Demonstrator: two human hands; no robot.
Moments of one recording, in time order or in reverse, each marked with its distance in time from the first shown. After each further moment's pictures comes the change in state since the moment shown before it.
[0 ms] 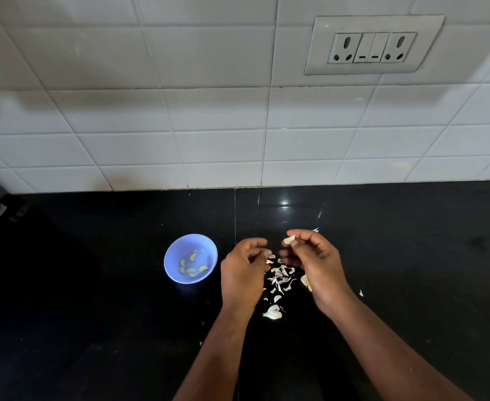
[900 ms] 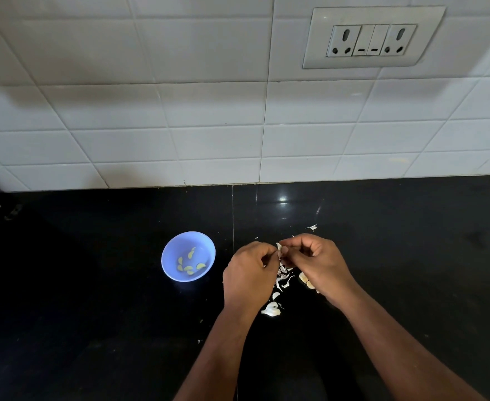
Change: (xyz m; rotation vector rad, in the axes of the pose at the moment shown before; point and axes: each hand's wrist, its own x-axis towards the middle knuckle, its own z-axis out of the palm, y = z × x) left_hand -0.010 0.011 0.001 0.539 -0.061 0.263; right_hand 0.001 -0.013 -0.016 -0.390 -0.208 -0.043
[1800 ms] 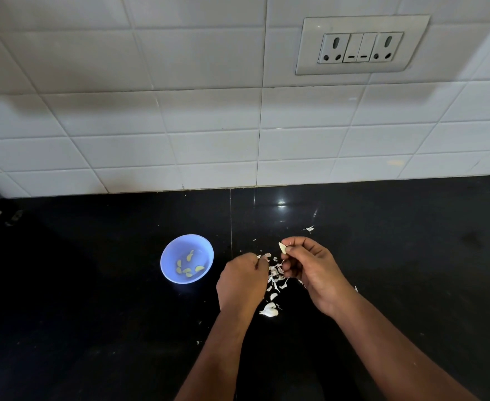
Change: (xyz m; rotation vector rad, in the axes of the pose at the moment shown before) left_hand 0.001 -0.008 0.006 0.077 -0.104 -0.274; right_hand -0.003 0.005 0.010 0.490 0.076 0.271
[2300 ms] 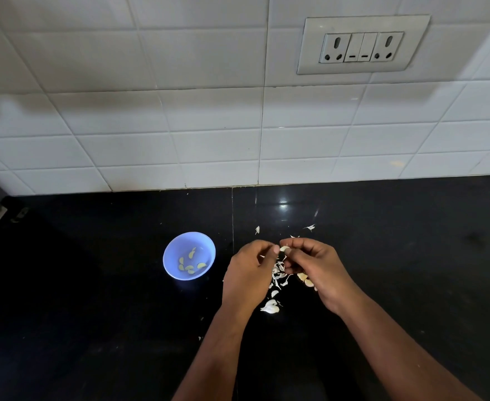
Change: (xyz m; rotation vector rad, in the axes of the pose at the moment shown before) left_hand -0.006 0.002 -0.007 -0.297 -0.041 0.217; right_hand -0.010 -0.006 -0.006 -0.213 -0.032 -0.101
